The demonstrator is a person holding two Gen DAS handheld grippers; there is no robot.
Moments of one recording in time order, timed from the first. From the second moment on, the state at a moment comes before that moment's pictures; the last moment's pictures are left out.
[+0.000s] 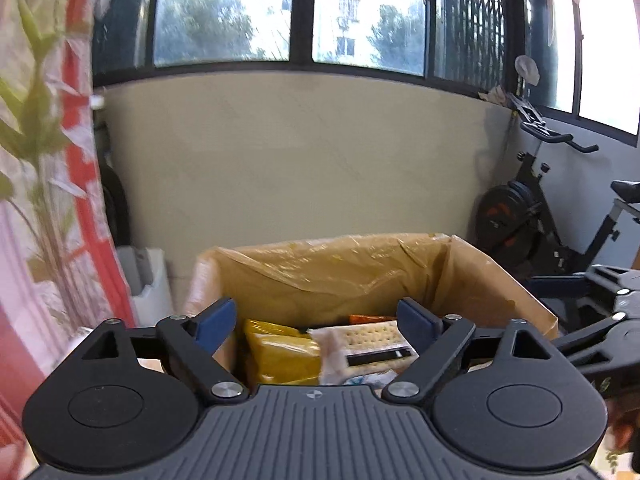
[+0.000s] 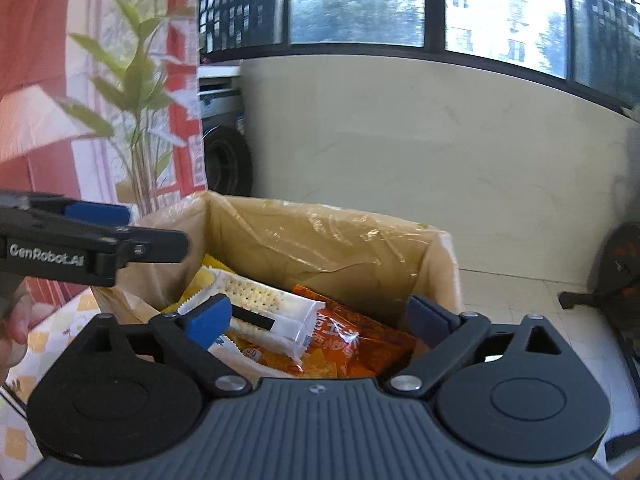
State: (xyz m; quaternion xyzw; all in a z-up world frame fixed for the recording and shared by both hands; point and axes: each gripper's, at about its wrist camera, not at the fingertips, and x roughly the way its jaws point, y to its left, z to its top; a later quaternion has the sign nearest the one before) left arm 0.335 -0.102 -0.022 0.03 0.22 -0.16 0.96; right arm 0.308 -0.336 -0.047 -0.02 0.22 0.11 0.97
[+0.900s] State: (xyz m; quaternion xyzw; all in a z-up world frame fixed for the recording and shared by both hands) left arm 0.115 -0.058 0.065 0.05 0.12 -0.11 0.98; right arm 0.104 -0.305 0.016 0.02 0.12 0.00 0.99
